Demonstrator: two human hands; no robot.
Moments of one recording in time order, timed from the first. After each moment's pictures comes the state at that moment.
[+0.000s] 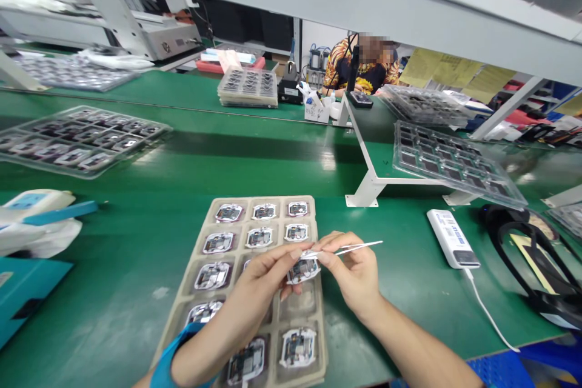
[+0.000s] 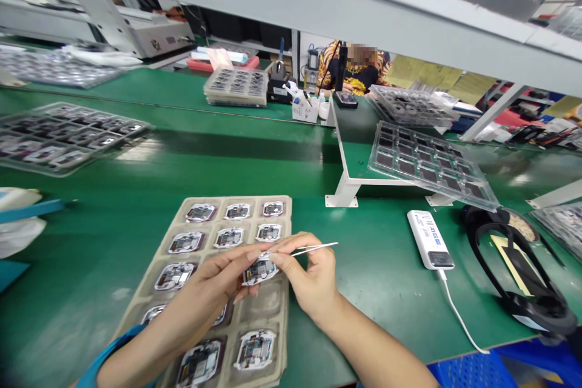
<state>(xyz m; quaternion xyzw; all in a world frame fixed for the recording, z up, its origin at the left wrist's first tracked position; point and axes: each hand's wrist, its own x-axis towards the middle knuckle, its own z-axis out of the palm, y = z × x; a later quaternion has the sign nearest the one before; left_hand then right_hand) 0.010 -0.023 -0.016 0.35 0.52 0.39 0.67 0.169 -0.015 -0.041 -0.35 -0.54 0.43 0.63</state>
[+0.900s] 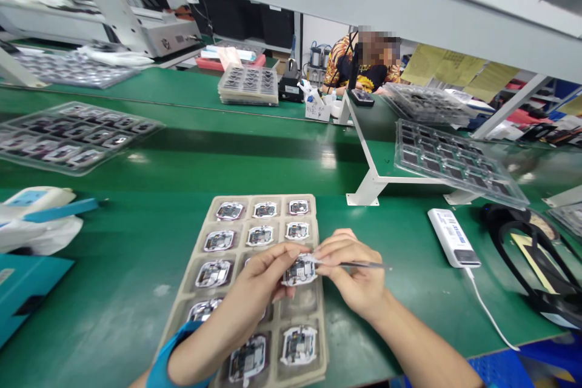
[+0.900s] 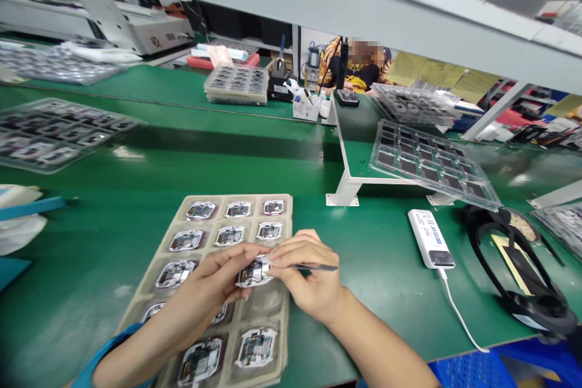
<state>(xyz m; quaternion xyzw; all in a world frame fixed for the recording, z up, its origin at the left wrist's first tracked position) 0.009 -0.024 -0.006 0.35 0.54 0.38 0.66 0.178 -0.012 -0.033 -0.28 -0.68 0.30 0.61</state>
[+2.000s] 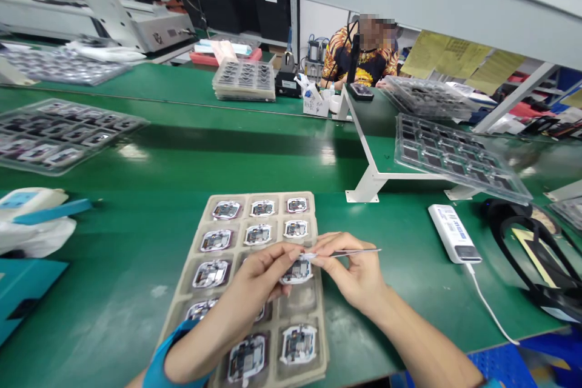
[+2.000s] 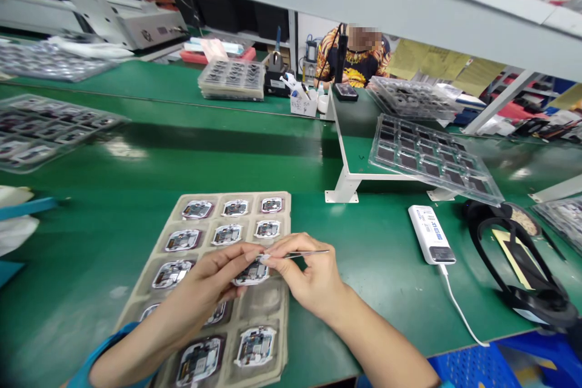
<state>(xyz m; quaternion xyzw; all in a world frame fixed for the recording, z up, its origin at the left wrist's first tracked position) 0.002 -0.022 -0.015 0.38 0.56 0.33 0.66 0.179 -0.014 -0.031 -0.34 -0.64 0.39 0.56</state>
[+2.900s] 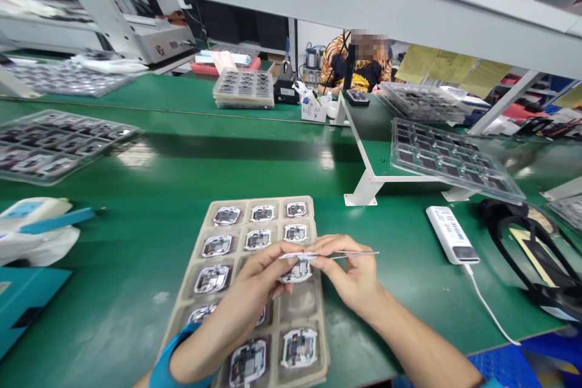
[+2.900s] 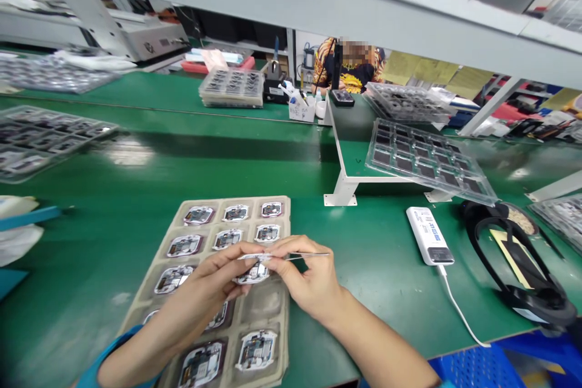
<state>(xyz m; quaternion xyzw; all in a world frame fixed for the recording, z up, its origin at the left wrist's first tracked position) 0.003 -0.019 -0.013 0.36 0.53 0.36 0.68 0.175 -0.013 -0.040 -0.32 -0.63 0.37 0.60</state>
